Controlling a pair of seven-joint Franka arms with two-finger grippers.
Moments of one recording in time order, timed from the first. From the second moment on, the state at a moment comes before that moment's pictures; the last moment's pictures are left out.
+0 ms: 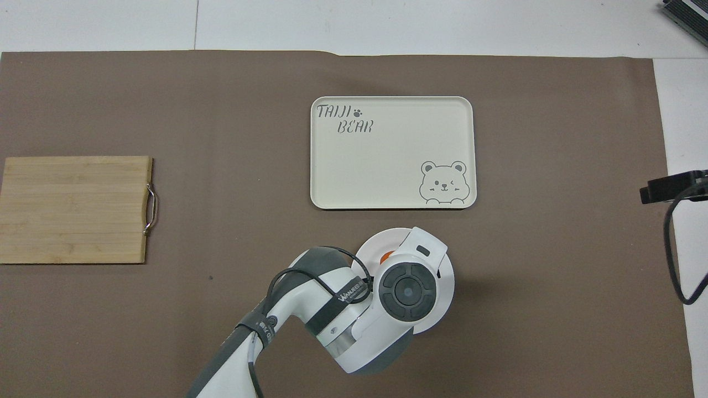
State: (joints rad) left arm -0.88 0.36 -0.08 -1.85 -0.05 2.31 -1.05; right arm 0.05 -0.05 -0.11 -1.56 -0.01 1.52 -0.11
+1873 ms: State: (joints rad) left arm -0.49 0.19 -0.03 -1.79 -0.05 2.11 -0.72; right arm 0.05 -0.08 -0.11 -1.90 0.36 1.66 -0.21
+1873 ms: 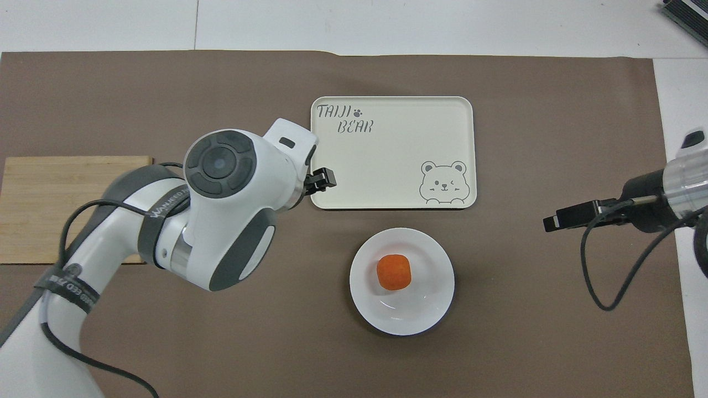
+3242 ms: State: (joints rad) left arm -0.06 0.02 -0.04 -1.59 0.04 1.61 0.07; right arm 0.15 -0.10 -0.10 -2.37 0.71 1.99 -0.39
